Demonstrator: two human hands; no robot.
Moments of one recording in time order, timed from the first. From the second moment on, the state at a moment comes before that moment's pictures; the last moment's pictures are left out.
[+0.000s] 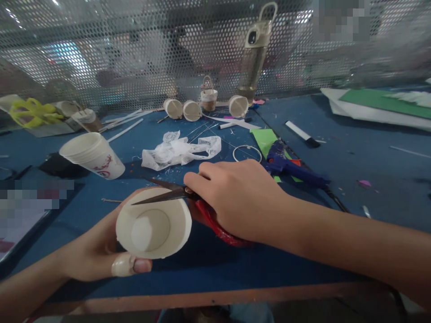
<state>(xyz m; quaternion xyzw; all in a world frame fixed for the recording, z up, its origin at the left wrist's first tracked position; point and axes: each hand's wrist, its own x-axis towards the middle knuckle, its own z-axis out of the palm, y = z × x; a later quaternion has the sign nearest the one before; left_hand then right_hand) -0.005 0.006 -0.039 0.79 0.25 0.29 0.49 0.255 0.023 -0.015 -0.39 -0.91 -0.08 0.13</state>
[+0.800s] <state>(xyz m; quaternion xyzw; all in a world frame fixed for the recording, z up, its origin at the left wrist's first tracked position) -0.006 0.009 -0.035 0.77 0.22 0.24 0.55 0.244 0.018 -0.006 -0.40 -0.86 0.17 0.26</state>
